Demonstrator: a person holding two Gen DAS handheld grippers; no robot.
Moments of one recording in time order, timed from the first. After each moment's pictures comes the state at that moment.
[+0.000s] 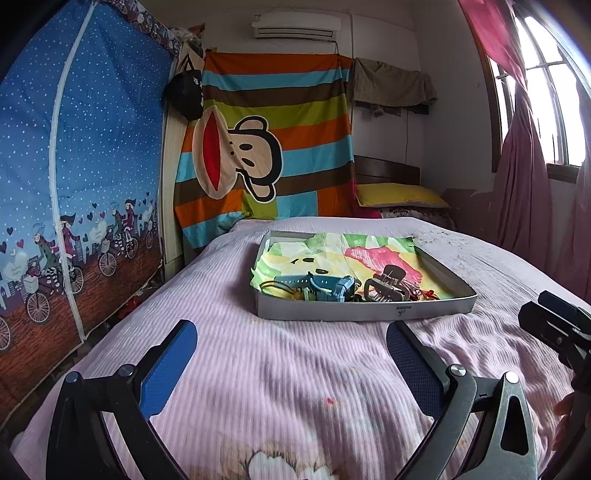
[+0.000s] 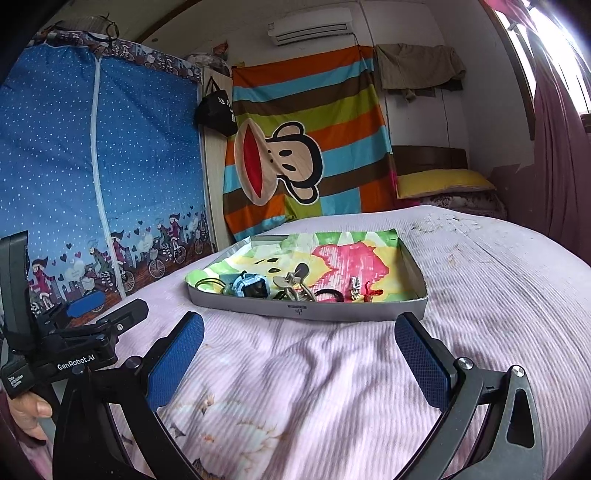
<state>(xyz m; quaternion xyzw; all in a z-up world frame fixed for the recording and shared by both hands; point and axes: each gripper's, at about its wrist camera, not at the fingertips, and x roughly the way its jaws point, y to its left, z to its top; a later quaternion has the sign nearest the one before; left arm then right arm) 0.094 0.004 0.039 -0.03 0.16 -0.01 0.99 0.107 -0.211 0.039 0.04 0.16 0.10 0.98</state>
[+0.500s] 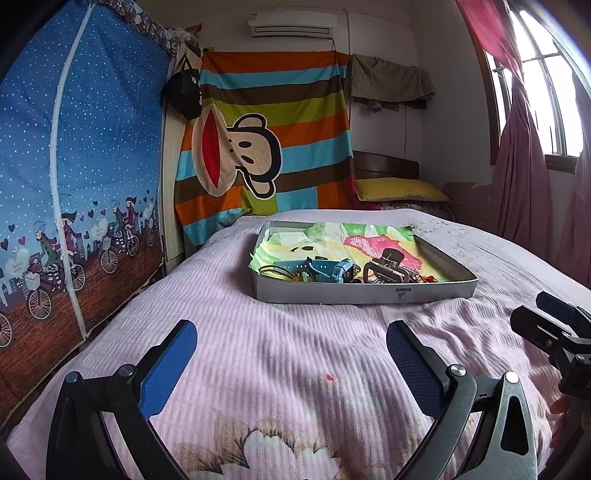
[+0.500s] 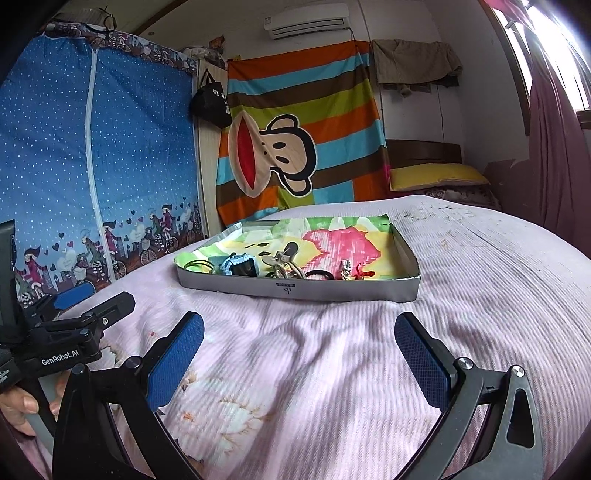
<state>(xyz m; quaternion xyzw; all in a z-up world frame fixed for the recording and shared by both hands) 0.088 -0.002 0.023 -0.02 0.17 0.00 0.99 0.106 -0.218 0.018 0.03 0.17 0.09 0.98</state>
